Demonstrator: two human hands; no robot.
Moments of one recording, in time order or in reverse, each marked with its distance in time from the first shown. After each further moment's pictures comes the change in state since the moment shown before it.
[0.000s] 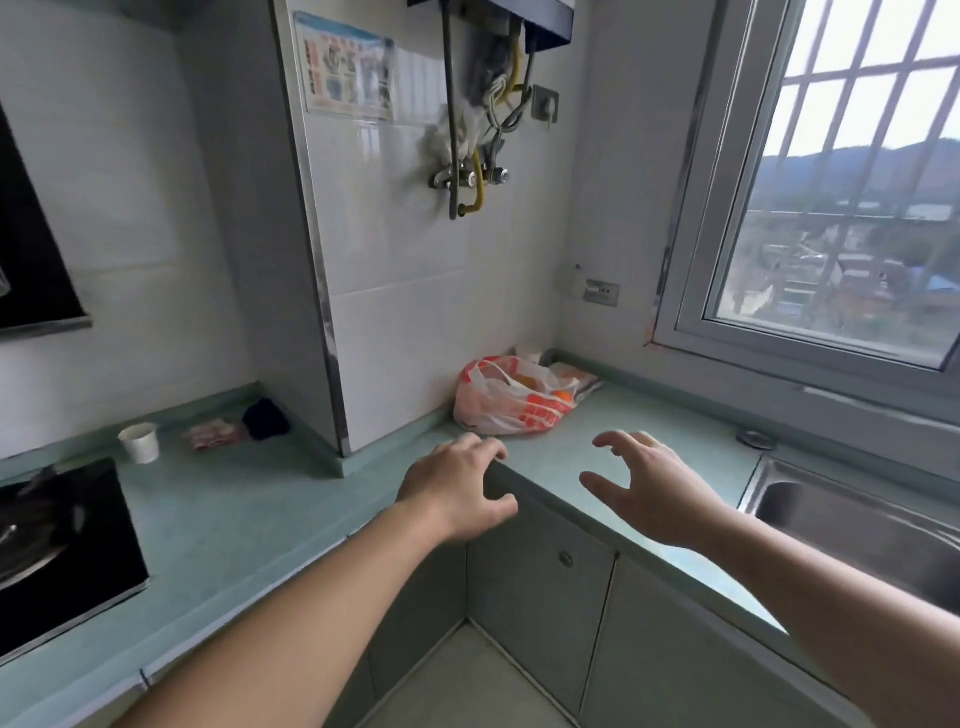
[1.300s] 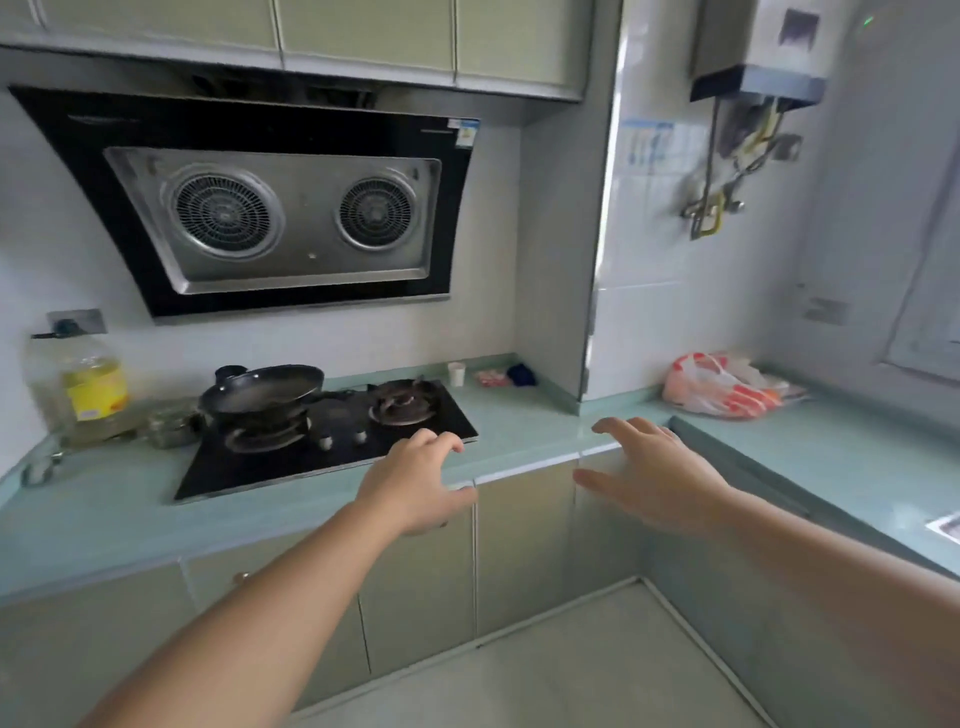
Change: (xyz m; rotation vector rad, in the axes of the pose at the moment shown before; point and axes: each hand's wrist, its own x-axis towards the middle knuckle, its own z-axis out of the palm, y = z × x) left_hand -0.530 -0.070 -0.153 0.082 0.181 -0.504; right_hand -0.351 -0.276 -0.006 0.013 -0.119 -0.465
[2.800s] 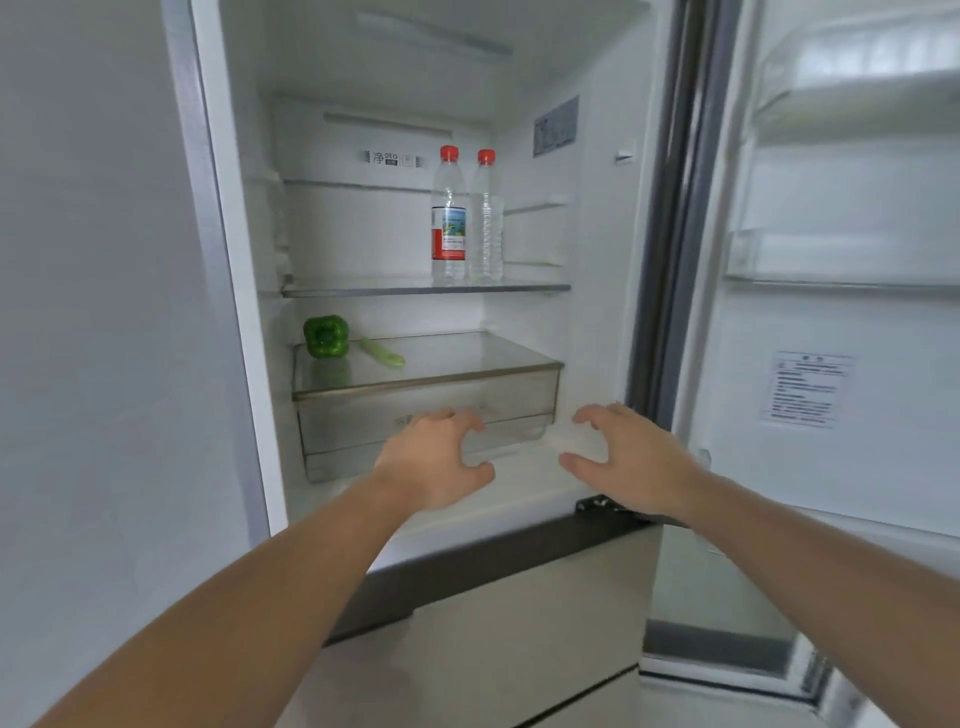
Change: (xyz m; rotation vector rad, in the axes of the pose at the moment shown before) left_hand -0.723 0.084 -0.217 0.593 0.605 -1.887; right_hand -0.423 -0.563 0.010 0.598 -0.496 -2.061
